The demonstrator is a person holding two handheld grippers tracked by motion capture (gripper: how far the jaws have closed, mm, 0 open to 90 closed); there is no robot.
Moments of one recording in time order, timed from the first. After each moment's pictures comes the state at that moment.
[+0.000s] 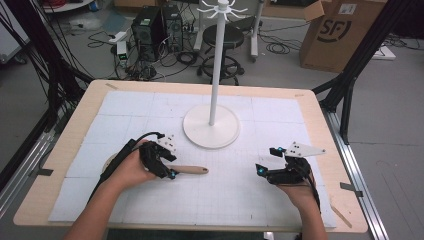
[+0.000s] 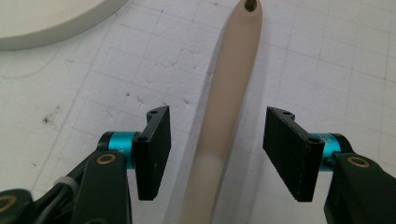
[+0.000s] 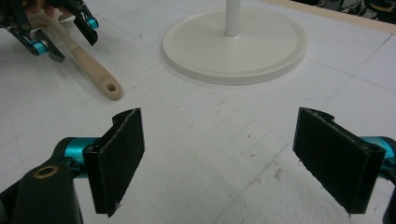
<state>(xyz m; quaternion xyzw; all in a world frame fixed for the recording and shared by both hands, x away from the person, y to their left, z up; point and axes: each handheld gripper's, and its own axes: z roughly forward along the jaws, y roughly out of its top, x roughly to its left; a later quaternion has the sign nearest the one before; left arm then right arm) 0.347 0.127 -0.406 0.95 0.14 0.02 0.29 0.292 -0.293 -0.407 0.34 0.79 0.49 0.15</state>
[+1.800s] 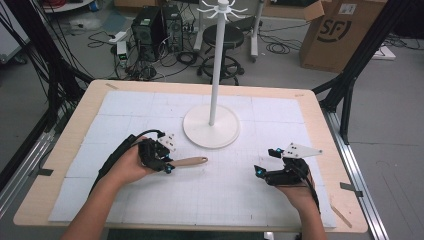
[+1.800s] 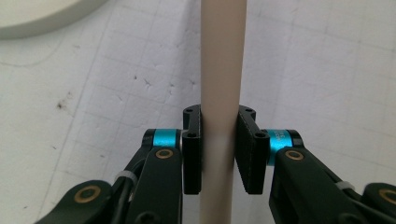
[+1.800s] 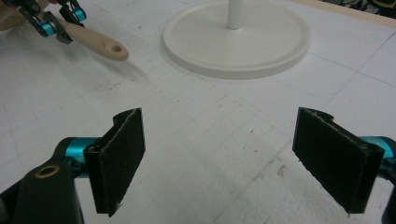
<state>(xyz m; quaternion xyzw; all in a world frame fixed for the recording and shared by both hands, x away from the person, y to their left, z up) 0.350 0.129 -0.392 0.96 0.12 0.02 0.26 0.291 -0.289 -0.410 0.33 0.80 0.48 0.16</state>
